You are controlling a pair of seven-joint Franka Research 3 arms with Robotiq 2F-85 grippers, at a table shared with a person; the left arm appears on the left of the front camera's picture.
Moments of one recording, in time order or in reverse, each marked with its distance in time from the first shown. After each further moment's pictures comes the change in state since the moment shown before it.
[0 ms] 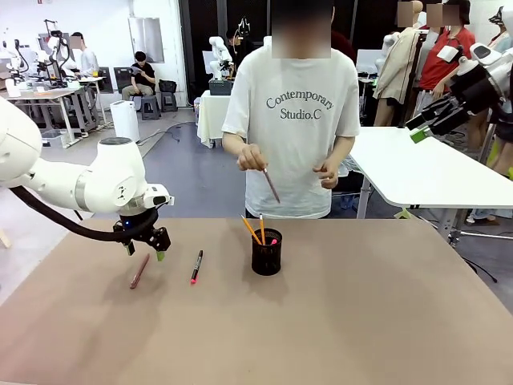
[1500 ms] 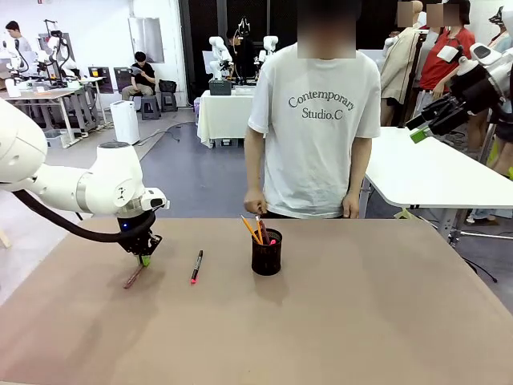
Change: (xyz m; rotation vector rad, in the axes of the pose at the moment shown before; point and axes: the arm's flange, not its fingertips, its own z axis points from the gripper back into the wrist) left arm 0.007 0.016 -0.017 -0.014 0.043 0.050; right arm 0.000 0.000 0.000 0.000 0.000 0.000
